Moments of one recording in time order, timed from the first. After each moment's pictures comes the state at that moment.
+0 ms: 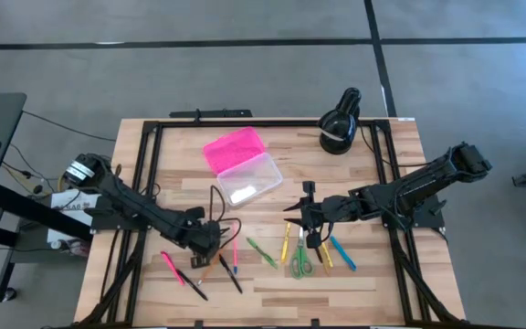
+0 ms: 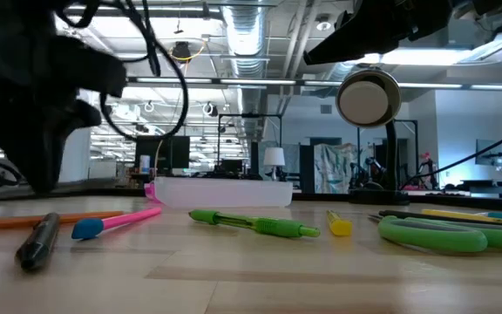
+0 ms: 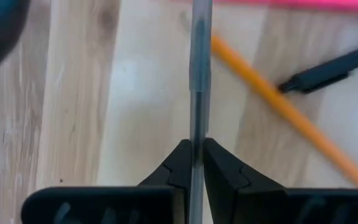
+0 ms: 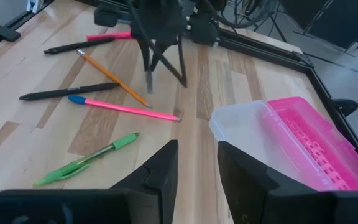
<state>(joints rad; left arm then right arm) -0.45 1.54 0.84 -0.67 -0.16 -0.63 0.31 1.35 0.77 0.08 0.31 -0.18</state>
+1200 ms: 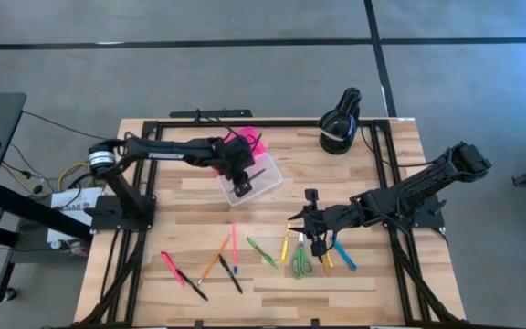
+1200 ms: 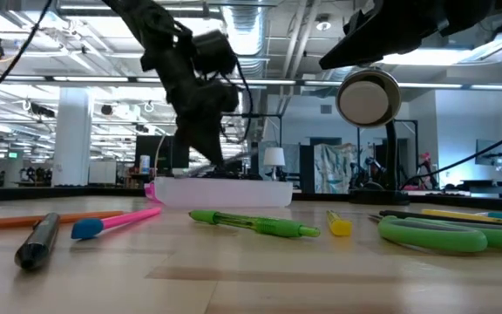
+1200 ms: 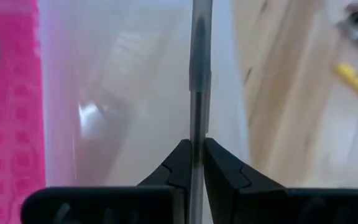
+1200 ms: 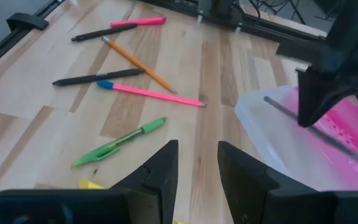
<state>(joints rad) 0.33 1.70 1.09 -0.44 0.18 -0.16 0.37 1.35 0.76 0.01 0.32 -0.10</state>
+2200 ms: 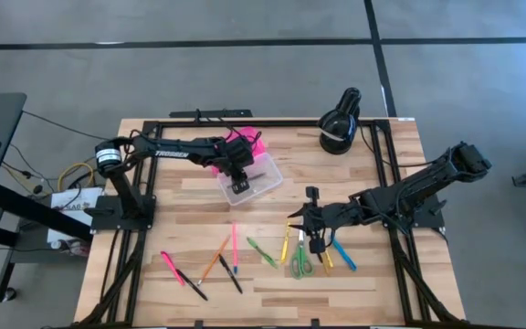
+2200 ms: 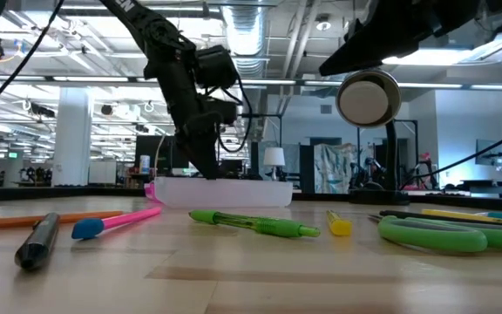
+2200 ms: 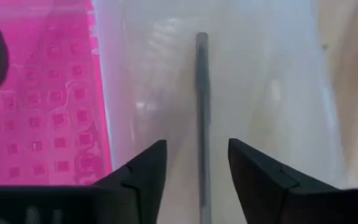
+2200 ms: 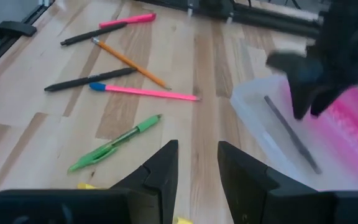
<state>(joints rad) 0.35 1.74 1.09 -0.44 0.05 0.00 0.35 1.35 0.76 -0.01 0.32 -0.02</state>
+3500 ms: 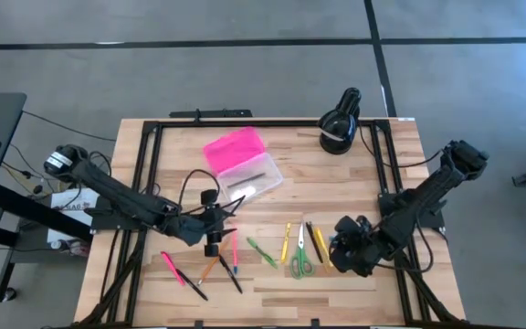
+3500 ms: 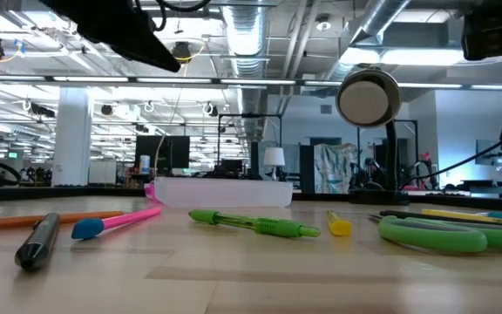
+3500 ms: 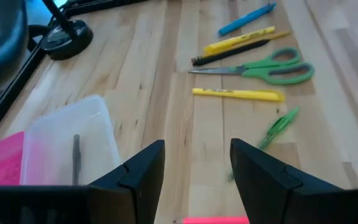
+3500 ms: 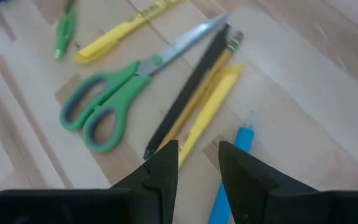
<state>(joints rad) -0.46 1.28 0.77 -0.16 -0.56 -0.17 0.76 1.35 0.76 -0.69 0.42 1.42</state>
